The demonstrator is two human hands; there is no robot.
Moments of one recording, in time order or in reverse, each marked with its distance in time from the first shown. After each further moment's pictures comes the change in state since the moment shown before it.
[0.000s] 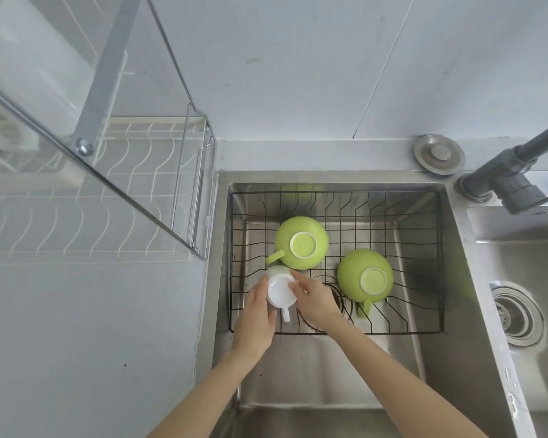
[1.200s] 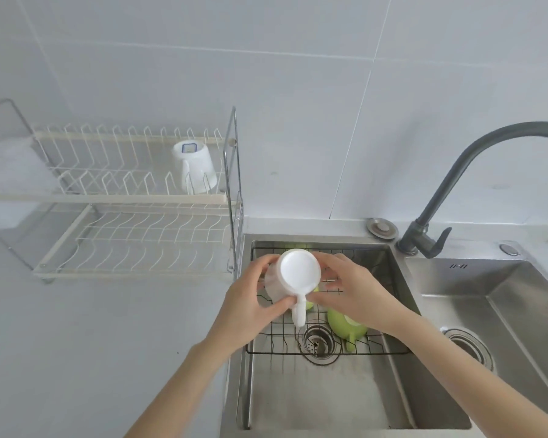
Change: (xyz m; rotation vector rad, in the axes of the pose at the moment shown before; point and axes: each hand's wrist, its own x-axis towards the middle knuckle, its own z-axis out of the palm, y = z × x) left_hand -0.151 0.071 -0.137 -0.246 0.231 0.714; right_hand -0.232 -0.089 -0.064 -0.289 0.279 -0.660
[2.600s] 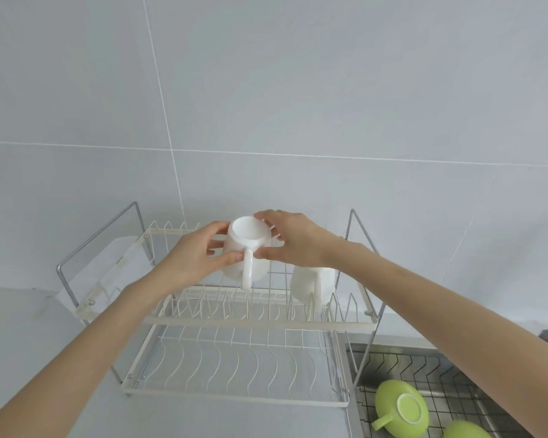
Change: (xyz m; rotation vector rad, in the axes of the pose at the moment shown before) left_hand 0.131 -0.020 -0.324 0.266 0.064 -0.043; right_hand 0.258 -0.247 0.034 -0.322 -0.009 -0.345
